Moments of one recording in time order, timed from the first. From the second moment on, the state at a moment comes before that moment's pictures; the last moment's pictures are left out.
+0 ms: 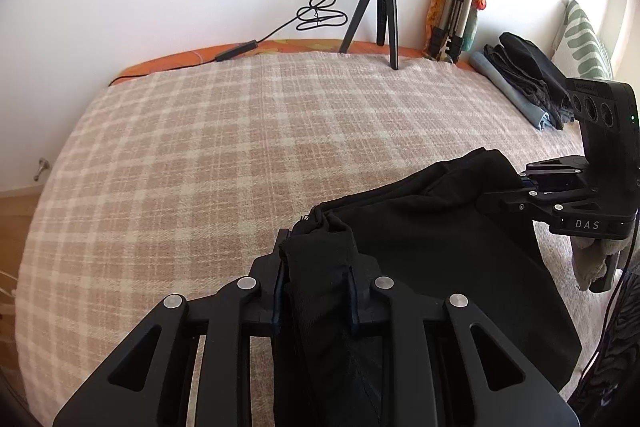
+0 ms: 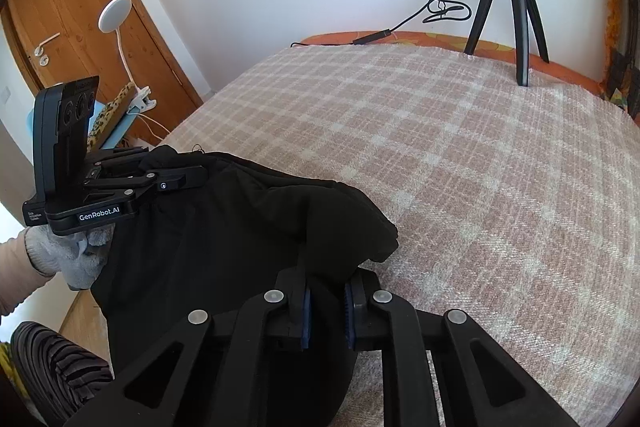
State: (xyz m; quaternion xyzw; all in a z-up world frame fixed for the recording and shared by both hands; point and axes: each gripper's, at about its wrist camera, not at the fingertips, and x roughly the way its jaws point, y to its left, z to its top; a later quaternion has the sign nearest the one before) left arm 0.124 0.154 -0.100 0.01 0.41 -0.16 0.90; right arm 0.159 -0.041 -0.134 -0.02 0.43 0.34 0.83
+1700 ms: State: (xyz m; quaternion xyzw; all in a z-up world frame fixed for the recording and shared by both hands) left arm 0.078 -0.139 0.070 0.05 0.22 -0.34 0.91; right arm 0.018 -0.346 0.075 0.01 0.23 0.10 0.97
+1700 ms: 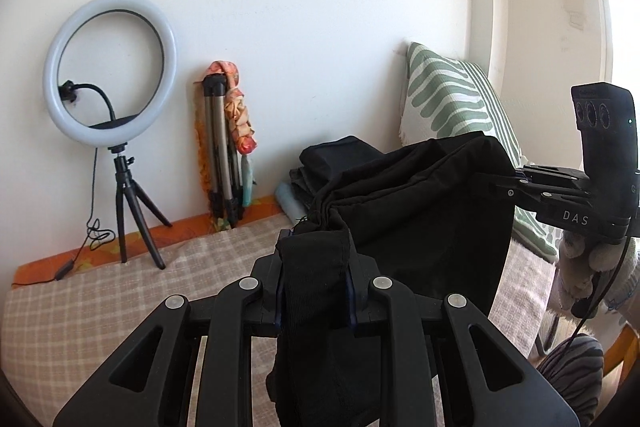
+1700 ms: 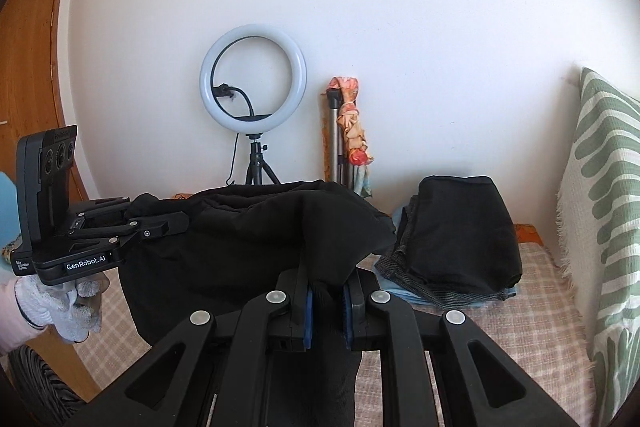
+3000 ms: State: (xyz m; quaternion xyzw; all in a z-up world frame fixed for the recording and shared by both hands) left arm 0.290 -0.355 0.034 0.00 0.25 -0.34 0.91; right arm 0.285 -0.552 0.056 -0.02 0.28 0.01 0.96
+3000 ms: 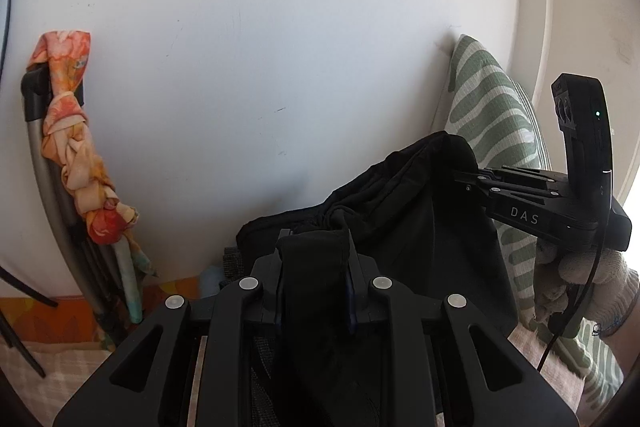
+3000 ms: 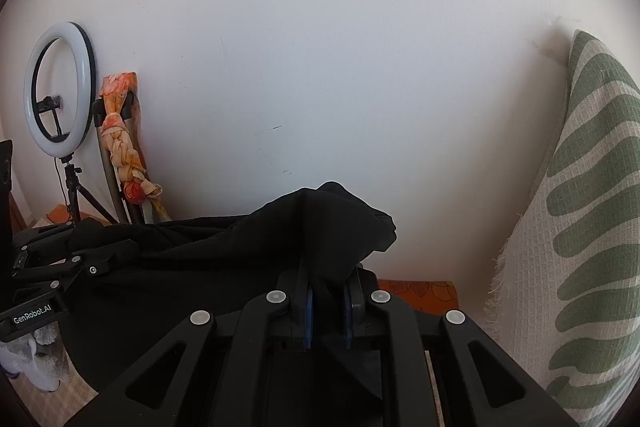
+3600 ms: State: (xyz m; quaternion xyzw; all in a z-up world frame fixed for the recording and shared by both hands) left arm 0.352 -0.372 -0.005 -0.01 0.31 -0.29 0.91; right arm 0.347 -0.580 -0.003 0.03 0.36 -0.01 0.93
